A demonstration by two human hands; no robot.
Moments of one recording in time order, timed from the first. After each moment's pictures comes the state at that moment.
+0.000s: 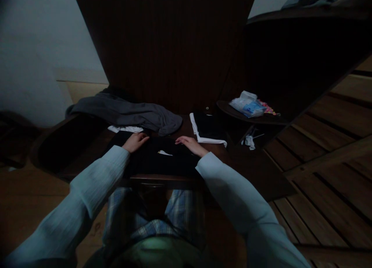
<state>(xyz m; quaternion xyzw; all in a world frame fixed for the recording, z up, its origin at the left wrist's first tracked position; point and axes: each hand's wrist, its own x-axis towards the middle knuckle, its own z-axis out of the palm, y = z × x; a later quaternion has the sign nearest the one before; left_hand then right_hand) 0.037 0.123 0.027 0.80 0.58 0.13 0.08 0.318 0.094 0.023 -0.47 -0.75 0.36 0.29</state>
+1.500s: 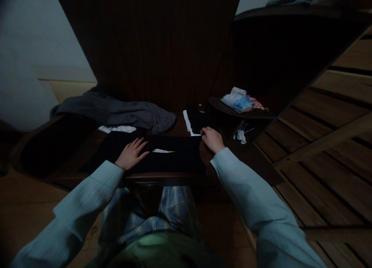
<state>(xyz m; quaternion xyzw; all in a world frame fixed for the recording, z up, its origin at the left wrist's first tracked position) 0.052 0.067 0.007 0.85 0.52 0.09 -0.05 0.393 0.059 0.059 -0.68 -0.72 -0.06 0.14</state>
